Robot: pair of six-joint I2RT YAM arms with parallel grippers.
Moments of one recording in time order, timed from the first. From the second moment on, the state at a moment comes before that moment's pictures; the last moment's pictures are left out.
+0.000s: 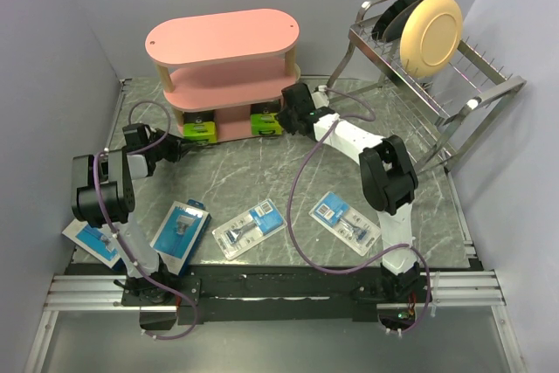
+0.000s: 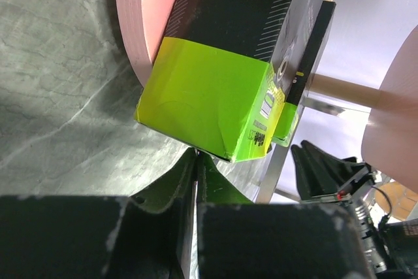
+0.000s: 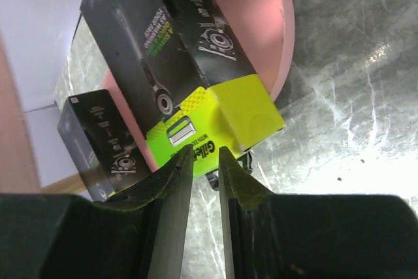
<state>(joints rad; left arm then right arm) 0.21 1.85 0.85 0.40 0.63 -1.08 0.54 2.09 1.65 -0.28 0.24 1.27</state>
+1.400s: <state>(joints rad) -0.37 1.19 0.86 -0.42 0.60 -0.18 0.41 1.35 1.15 -0.37 -0.23 0.32</state>
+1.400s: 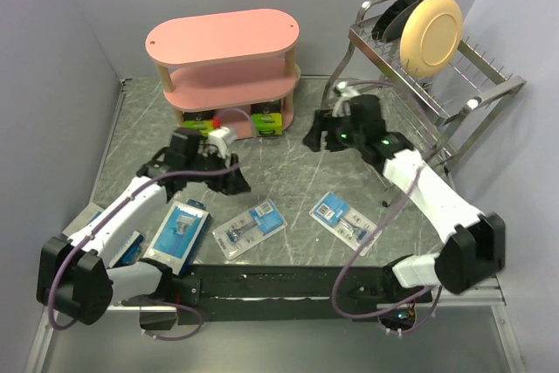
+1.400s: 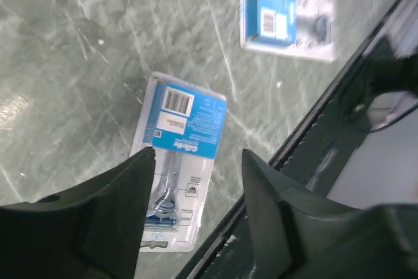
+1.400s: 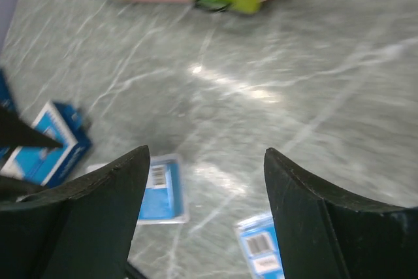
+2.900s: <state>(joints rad) -0.80 1.59 0.97 -0.62 0.12 0.01 0.16 1.15 1.02 -0.28 -0.25 0.41</state>
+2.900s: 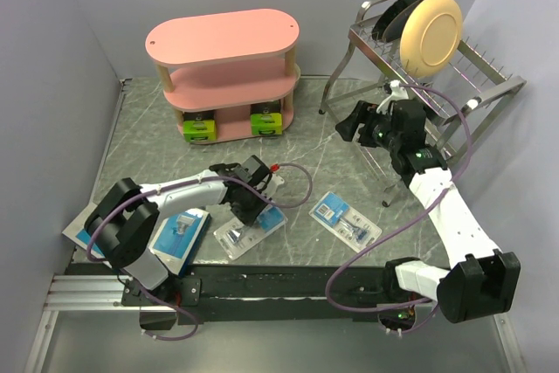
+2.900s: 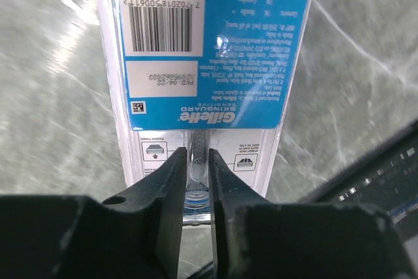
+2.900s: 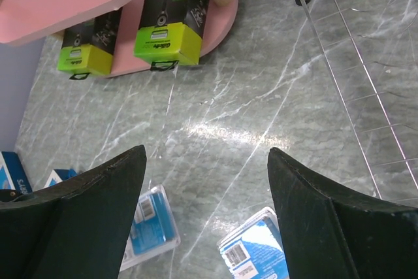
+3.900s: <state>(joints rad) -0.76 1.66 1.02 -0.61 0.09 0.07 0.14 1.15 0.97 -0.25 -0.25 0.44</state>
